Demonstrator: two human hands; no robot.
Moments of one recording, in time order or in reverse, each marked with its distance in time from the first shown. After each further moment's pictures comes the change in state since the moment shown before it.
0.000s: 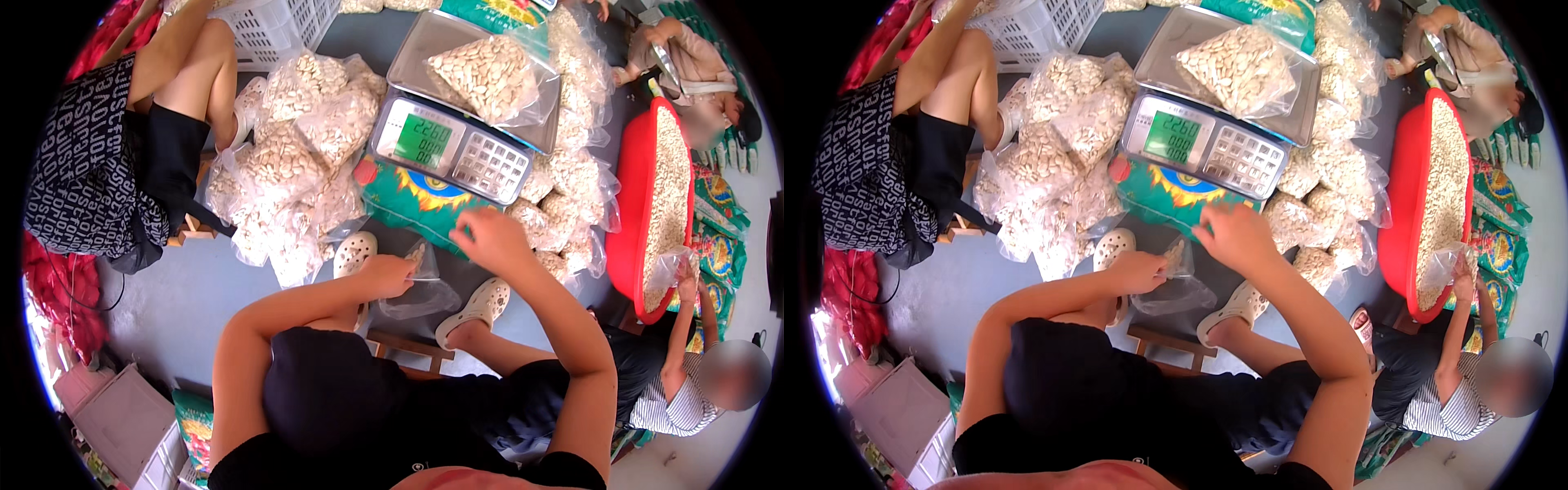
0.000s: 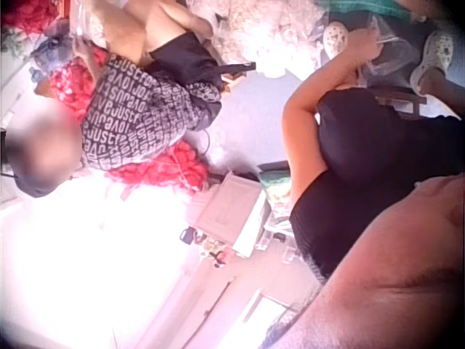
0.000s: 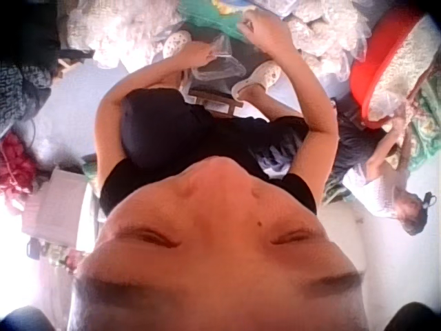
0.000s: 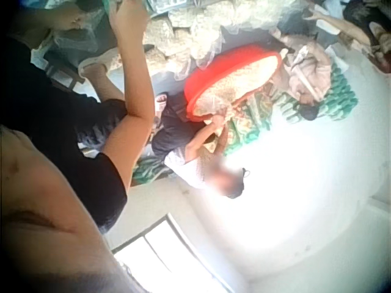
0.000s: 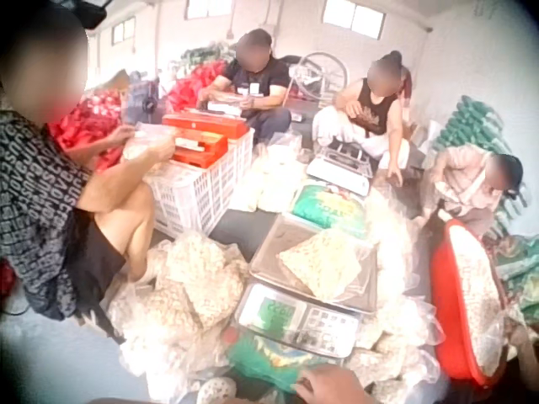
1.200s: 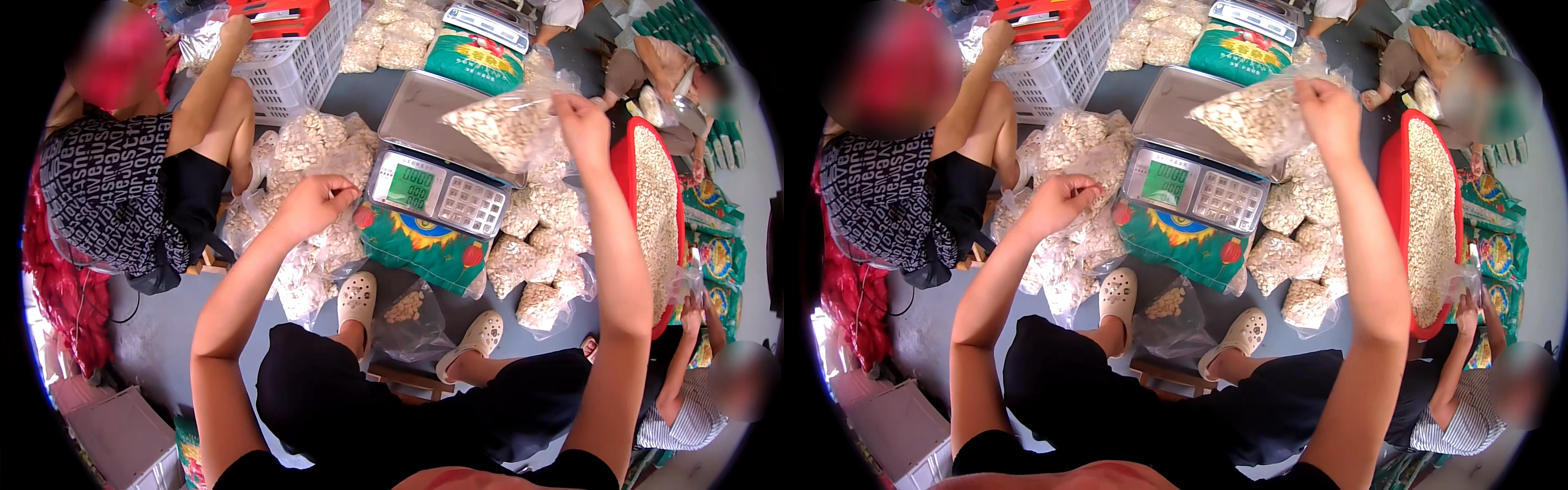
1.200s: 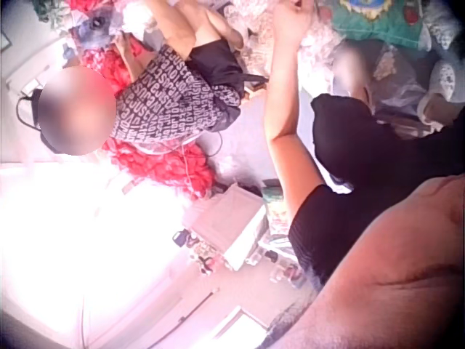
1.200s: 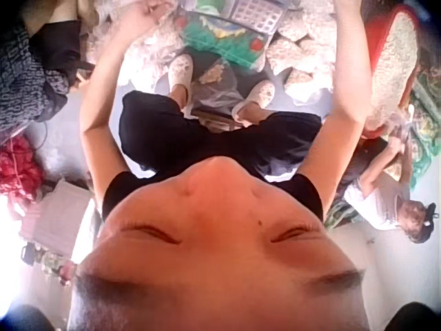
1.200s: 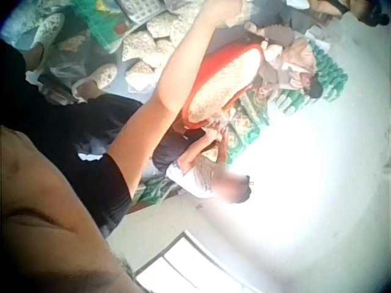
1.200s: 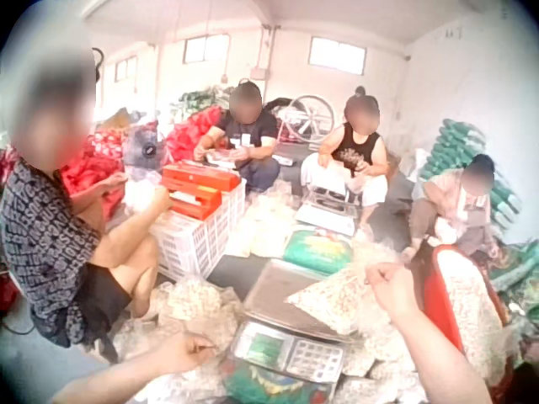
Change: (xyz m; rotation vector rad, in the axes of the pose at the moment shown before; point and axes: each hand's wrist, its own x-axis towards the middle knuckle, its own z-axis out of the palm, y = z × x) left_hand -0.045 0.018 -0.231 -0.281 0.557 -0.100; right_hand 0.070 0.071 -0.208 0.180 0.854 0.241
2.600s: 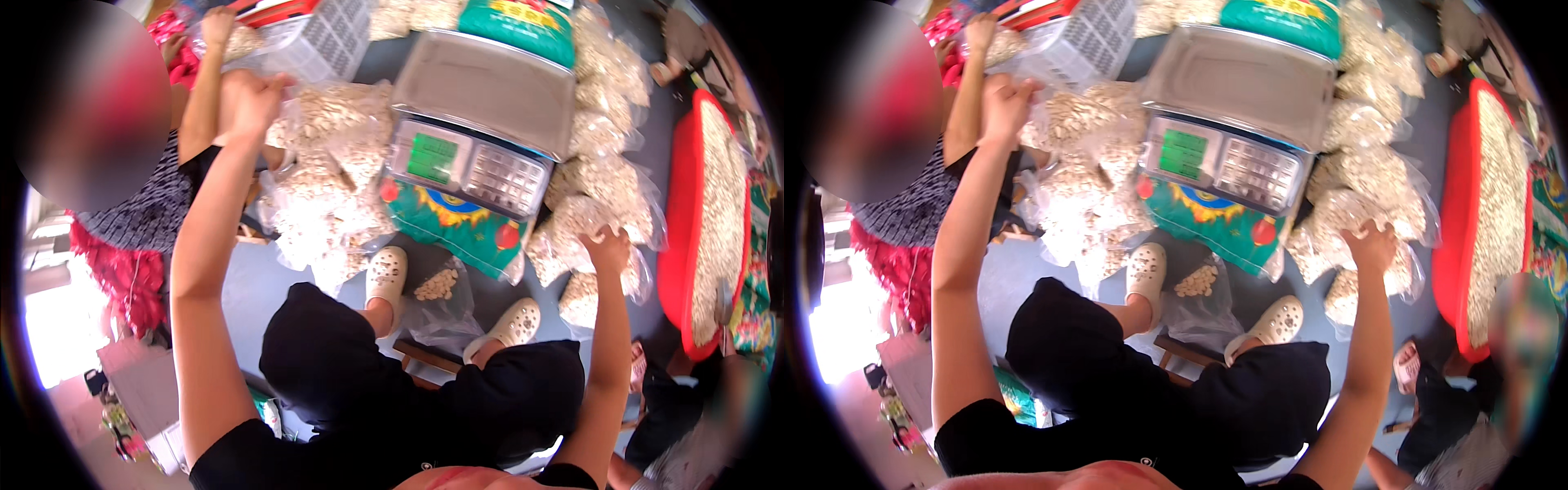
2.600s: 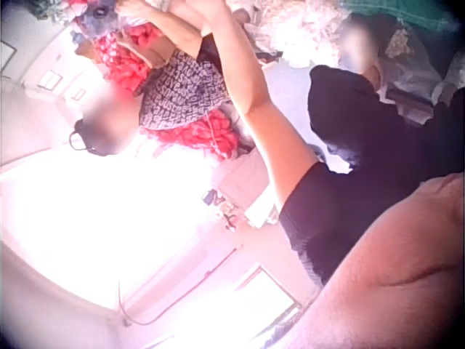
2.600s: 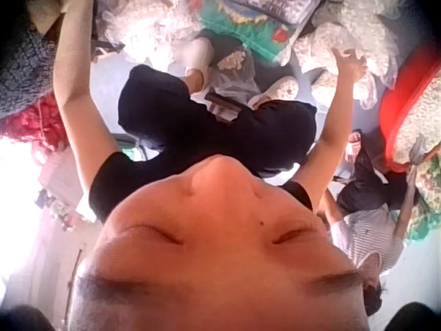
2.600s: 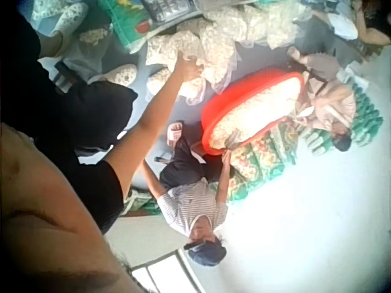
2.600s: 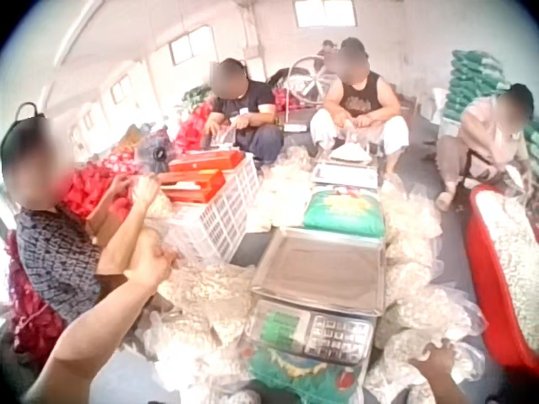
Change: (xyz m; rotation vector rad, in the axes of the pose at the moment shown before) left_hand 0.106 -0.013 -0.090 0.188 0.530 -0.093; right_hand -0.199 0.260 0.045 -0.619 -0.436 0.454
